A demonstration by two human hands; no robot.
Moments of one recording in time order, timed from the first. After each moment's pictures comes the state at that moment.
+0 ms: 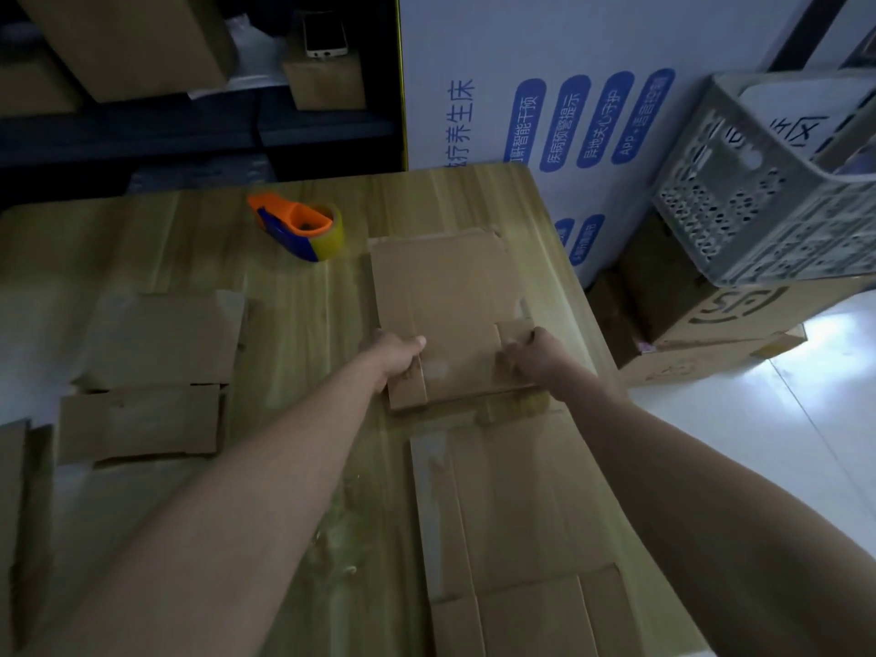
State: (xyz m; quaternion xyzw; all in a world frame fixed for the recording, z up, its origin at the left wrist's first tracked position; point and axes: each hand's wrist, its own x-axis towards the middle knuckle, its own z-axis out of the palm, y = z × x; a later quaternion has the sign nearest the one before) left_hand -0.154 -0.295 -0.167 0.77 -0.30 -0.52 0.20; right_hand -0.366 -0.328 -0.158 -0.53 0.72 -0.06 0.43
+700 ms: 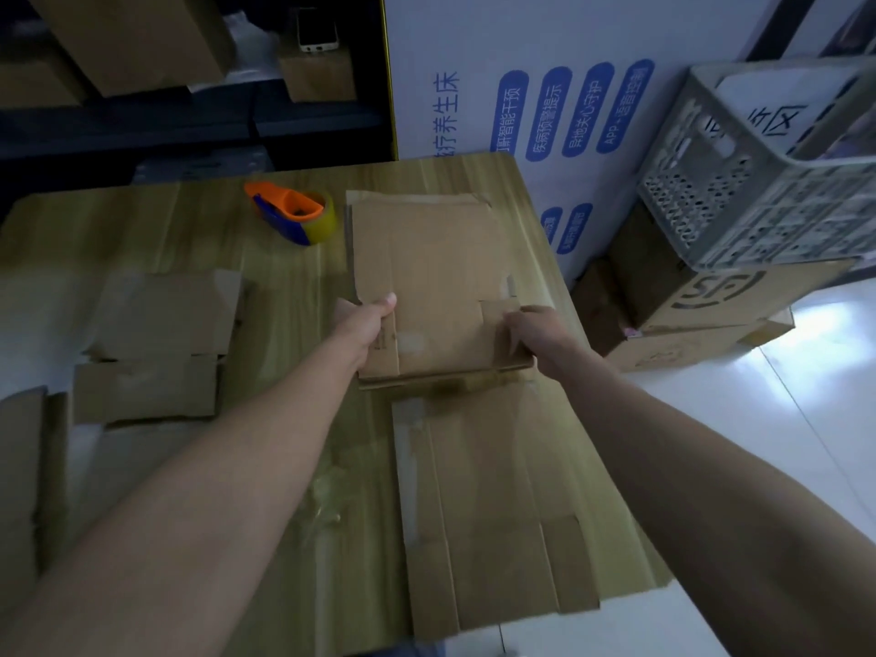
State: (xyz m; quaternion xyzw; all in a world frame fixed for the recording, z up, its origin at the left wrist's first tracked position) left_hand -0.162 -0.270 -0.140 0.78 -0.19 -0.44 0.40; right_hand -0.394 -0.305 -0.129 -0.43 0.69 -0.19 0.55
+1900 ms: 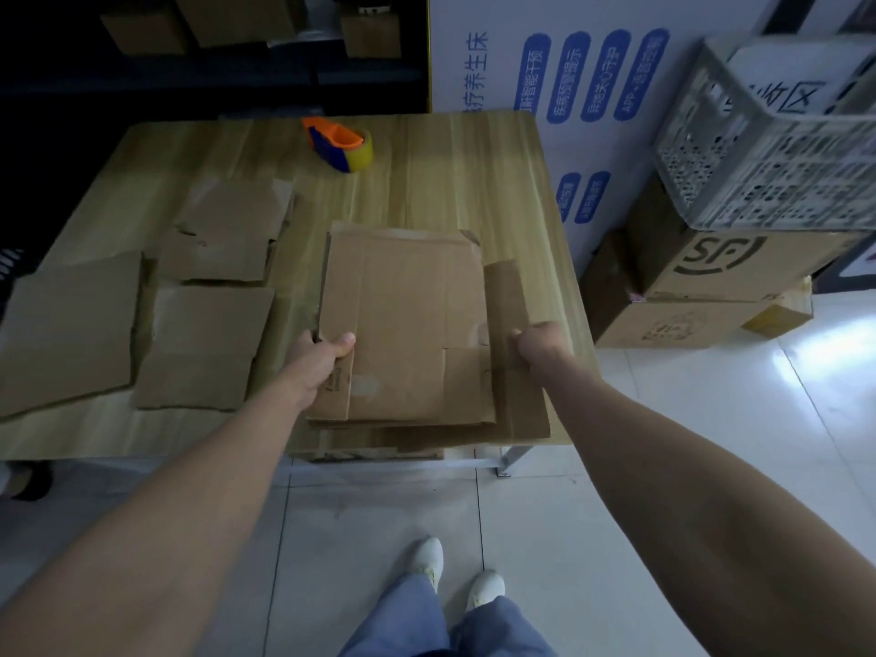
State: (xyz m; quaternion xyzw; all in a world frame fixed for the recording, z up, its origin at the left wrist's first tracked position) left_hand -0.191 -0.011 -0.134 0.79 -0.19 -0.42 0.41; right_hand -0.458 -0.125 -0.131 -0.47 0.73 -0.14 0.48
